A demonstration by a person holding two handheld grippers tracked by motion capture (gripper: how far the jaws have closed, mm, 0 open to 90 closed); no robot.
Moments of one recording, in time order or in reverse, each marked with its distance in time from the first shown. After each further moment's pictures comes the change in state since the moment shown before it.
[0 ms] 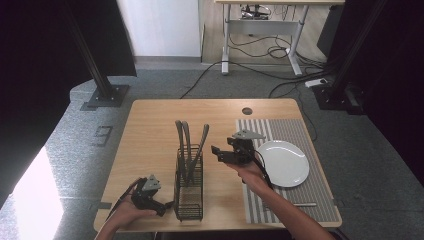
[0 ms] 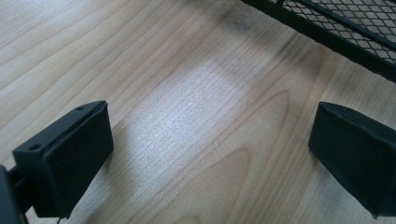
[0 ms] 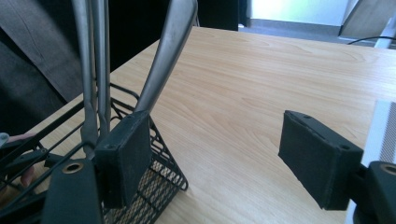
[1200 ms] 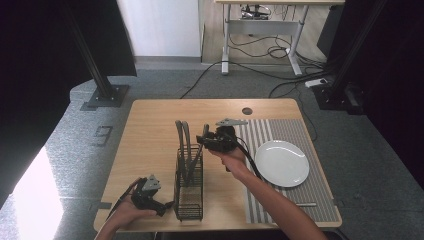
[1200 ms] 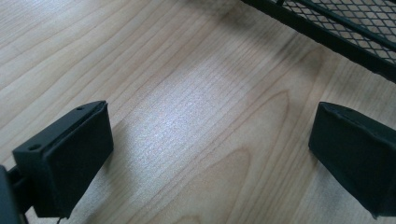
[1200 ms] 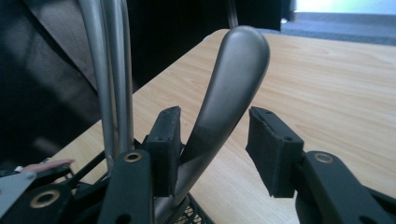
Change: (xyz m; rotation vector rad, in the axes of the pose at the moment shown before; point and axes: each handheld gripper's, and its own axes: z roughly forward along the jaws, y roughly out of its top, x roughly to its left) left arm 0.000 0.000 0.000 -0.002 0.001 -0.002; right arm 0.007 0.025 0.056 0.023 0.173 0.037
